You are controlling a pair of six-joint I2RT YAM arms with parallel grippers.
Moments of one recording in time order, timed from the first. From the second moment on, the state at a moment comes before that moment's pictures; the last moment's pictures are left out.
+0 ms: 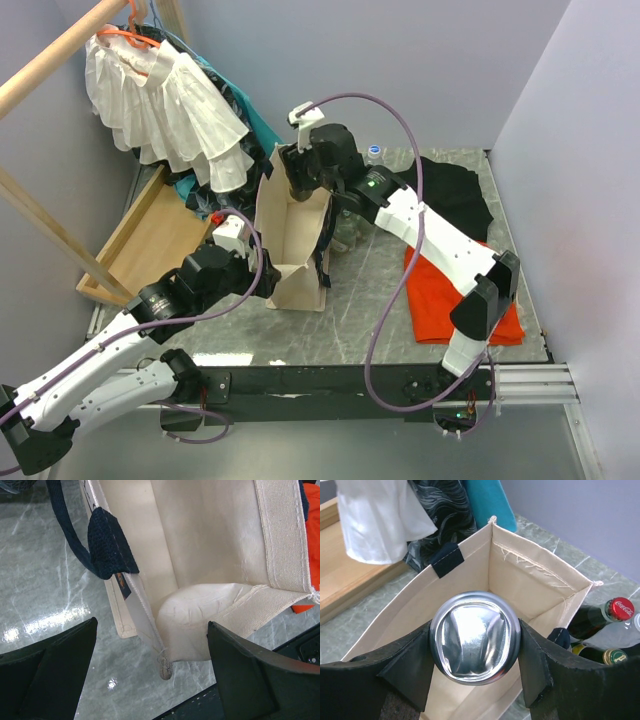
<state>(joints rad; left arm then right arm) -0.80 0.75 0.78 -0.52 -0.23 -0.45 0.79 1.74 1.83 -0.47 0.22 0.03</state>
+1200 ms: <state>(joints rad) -0.81 0.74 0.78 -0.52 -0.23 -0.45 0.80 1.44 1.82 -0.54 0.29 0.02</state>
